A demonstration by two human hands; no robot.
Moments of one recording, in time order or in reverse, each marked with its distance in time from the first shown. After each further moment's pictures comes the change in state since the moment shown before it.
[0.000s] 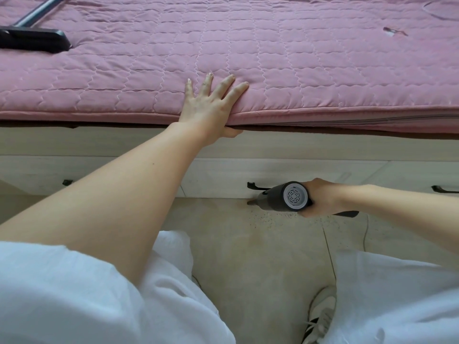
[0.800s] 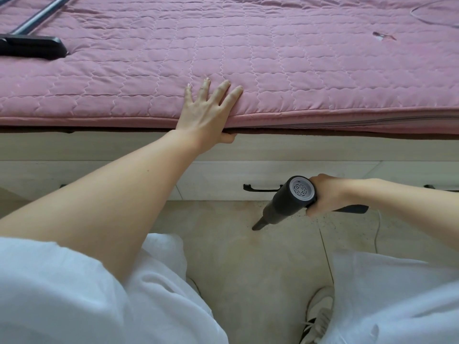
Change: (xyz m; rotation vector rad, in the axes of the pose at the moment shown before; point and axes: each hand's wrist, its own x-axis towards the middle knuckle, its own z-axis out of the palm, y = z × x) left_hand -0.005 0.007 0.001 0.077 0.081 0.036; right_hand -0.006 0.017 -0.012 0.004 -0.020 0.112
